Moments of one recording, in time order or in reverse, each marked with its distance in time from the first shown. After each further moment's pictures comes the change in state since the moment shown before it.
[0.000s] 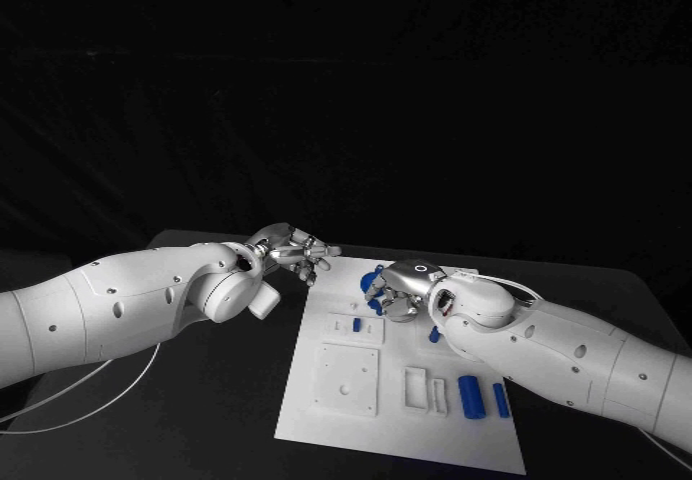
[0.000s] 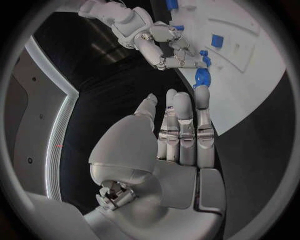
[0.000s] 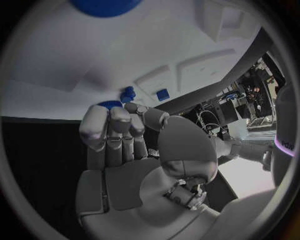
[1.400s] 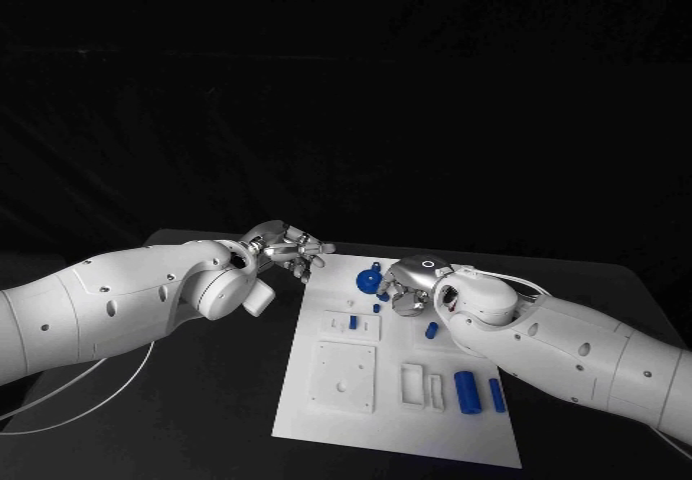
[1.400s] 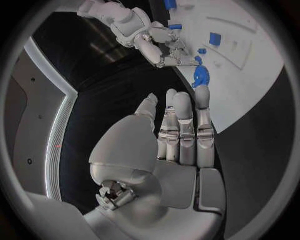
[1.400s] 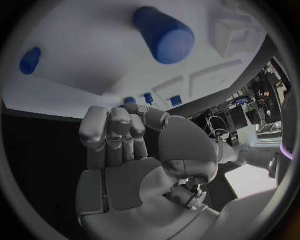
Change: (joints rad) left arm 0.000 -0.004 0.000 -0.009 -0.004 0.003 -0.003; left_hand 0.007 0.007 -0.008 -0.003 0.012 0.000 0.000 0.000 -0.001 0.000 0.000 0.000 0.000 0.000 0.000 0.000 0.000 0.000 0.004 0.004 -0.010 0.000; right arm 0.002 -0.025 -0.002 0.010 -0.045 0.019 -0.101; right_hand -0.017 -0.002 0.015 0.000 0.051 0.015 0.043 0.000 0.000 0.000 0.007 0.013 -0.018 0.003 -0.003 0.012 0.007 0.000 0.004 -0.003 0.019 0.000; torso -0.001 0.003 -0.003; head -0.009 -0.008
